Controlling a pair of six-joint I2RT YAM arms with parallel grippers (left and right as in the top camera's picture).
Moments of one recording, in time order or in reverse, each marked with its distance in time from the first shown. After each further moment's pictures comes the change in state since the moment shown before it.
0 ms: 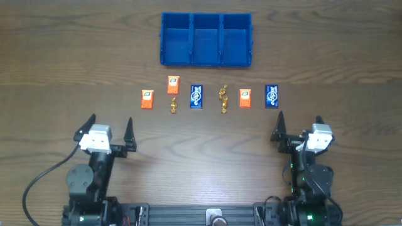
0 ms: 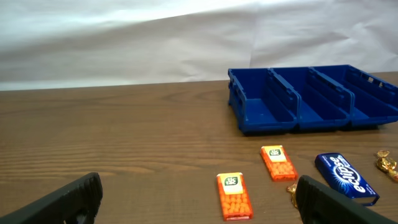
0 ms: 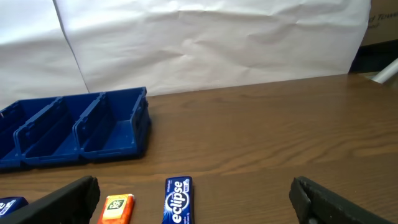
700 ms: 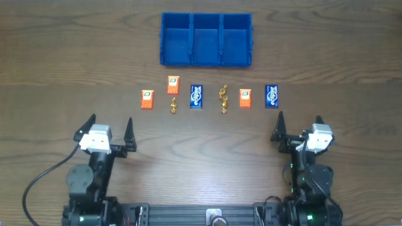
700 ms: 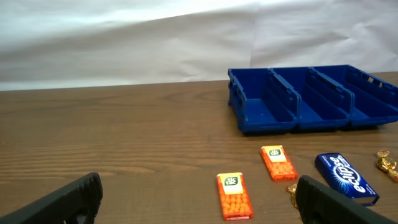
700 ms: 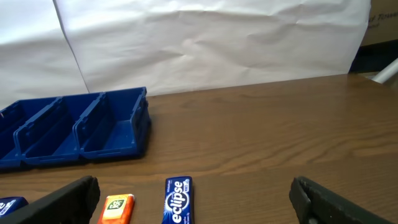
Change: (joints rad) left arm 0.000 0.000 0.000 0.000 0.000 0.000; right arm 0.000 0.000 0.000 0.000 0.000 0.000
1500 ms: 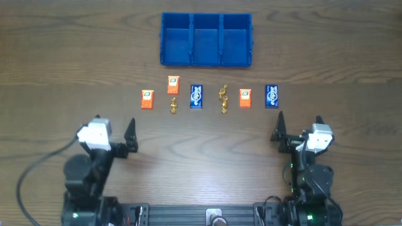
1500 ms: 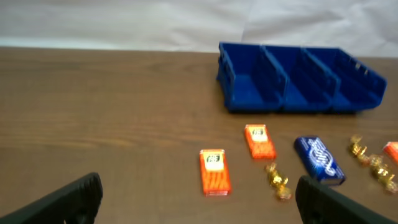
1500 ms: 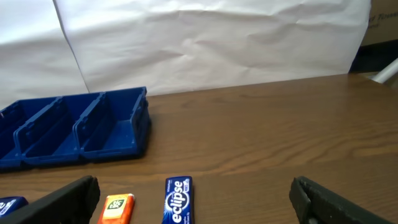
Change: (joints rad) left arm -0.015 0.206 0.166 -0.116 0.022 -0.082; right arm -0.001 0.000 0.000 0.000 0.000 0.000
